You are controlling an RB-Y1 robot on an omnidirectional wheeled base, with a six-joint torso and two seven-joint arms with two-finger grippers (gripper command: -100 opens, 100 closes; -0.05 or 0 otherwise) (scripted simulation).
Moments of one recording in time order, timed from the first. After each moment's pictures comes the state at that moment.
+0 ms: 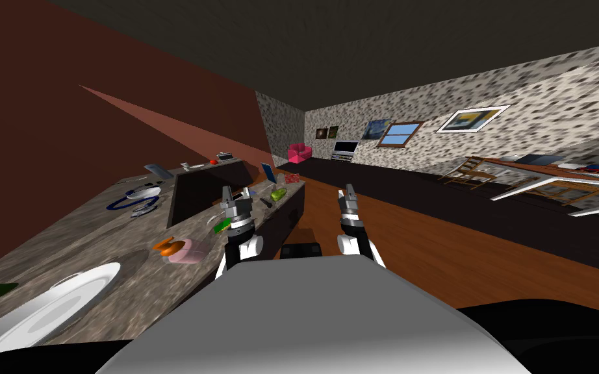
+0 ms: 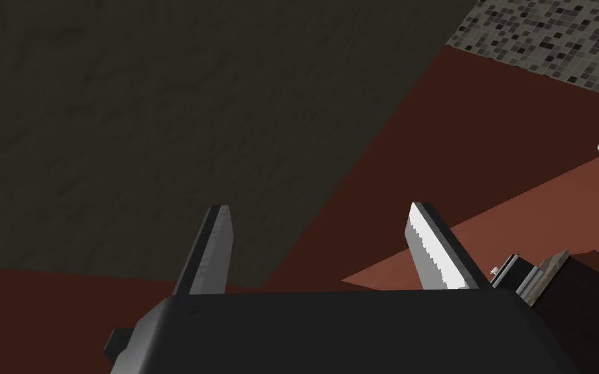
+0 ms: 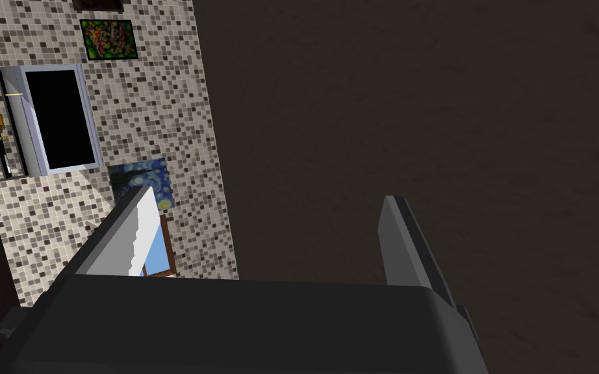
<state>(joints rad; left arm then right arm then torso) 0.48 -0.05 -0.03 -2.20 0.03 -0.63 0.11 0.54 0.04 0.05 -2.22 0.08 -0.37 0.02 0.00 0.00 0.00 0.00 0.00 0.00</state>
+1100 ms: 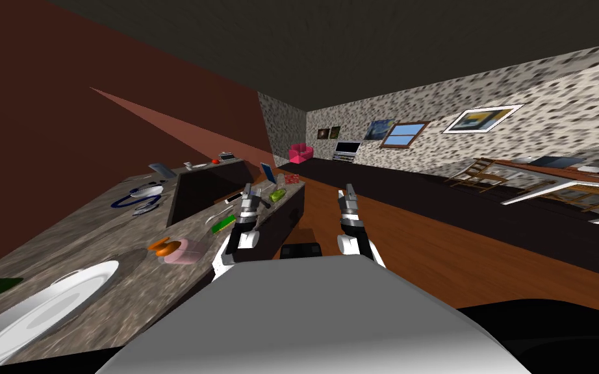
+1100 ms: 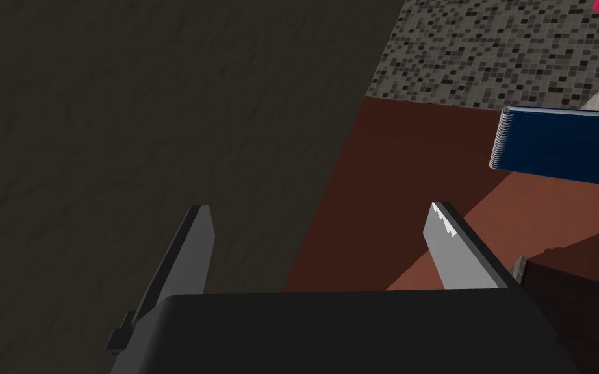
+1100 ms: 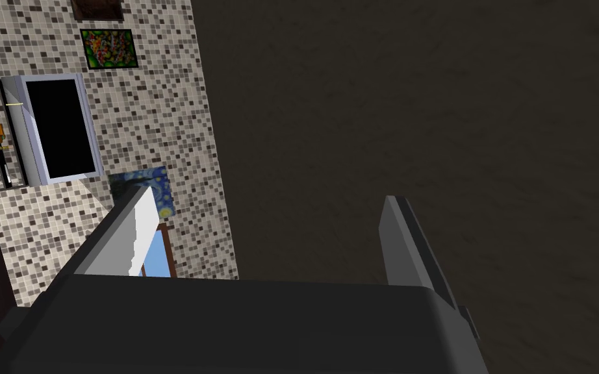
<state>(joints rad) 0.32 0.23 -0.03 -2.04 0.12 -0.46 0.02 0.54 0.04 0.05 -2.22 0.08 -0.37 0.02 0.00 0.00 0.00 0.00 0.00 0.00</state>
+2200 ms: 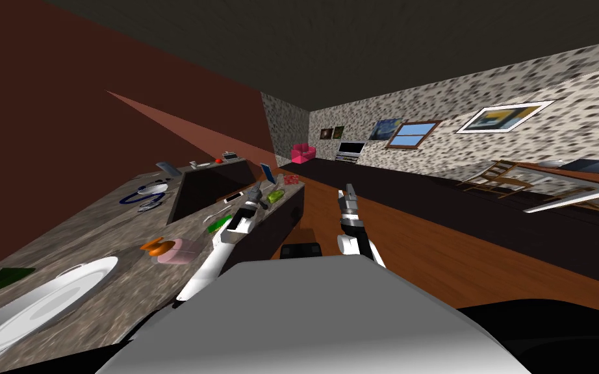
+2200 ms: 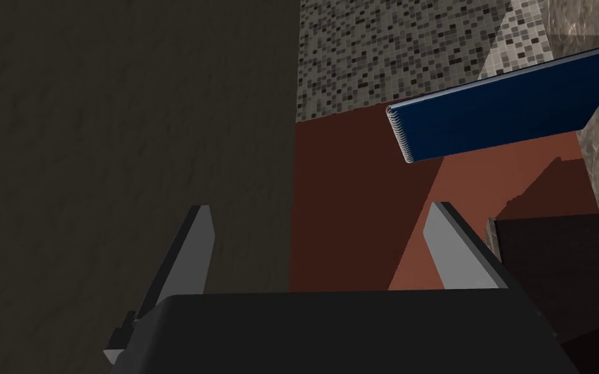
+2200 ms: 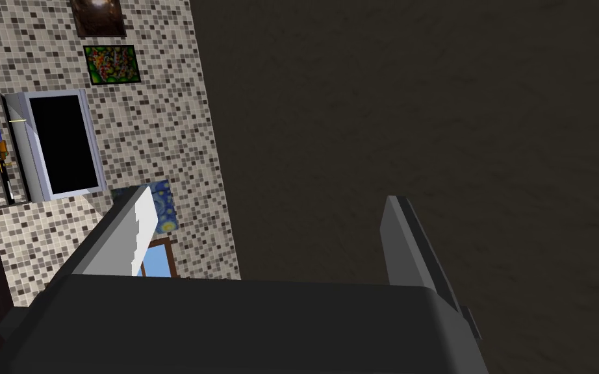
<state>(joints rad) 0.09 0.48 -0.05 -1.80 0.24 -0.20 -0.12 0.54 0.04 0.05 -2.22 0.08 -0.37 0.02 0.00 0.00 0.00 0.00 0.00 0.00</state>
